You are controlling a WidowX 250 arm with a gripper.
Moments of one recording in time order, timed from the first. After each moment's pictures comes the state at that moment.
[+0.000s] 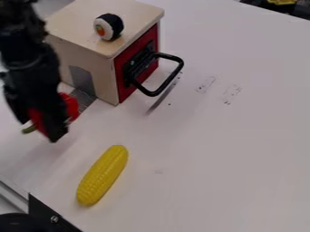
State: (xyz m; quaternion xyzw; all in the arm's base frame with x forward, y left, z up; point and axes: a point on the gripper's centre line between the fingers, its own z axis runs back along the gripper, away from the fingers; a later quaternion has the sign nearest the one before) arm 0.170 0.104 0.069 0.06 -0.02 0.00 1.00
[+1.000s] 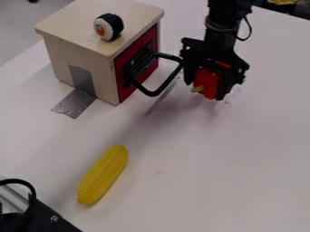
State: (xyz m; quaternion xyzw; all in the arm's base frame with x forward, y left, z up) arm 0.359 -0.029 0.031 0.04 -0.01 -0.03 1.00
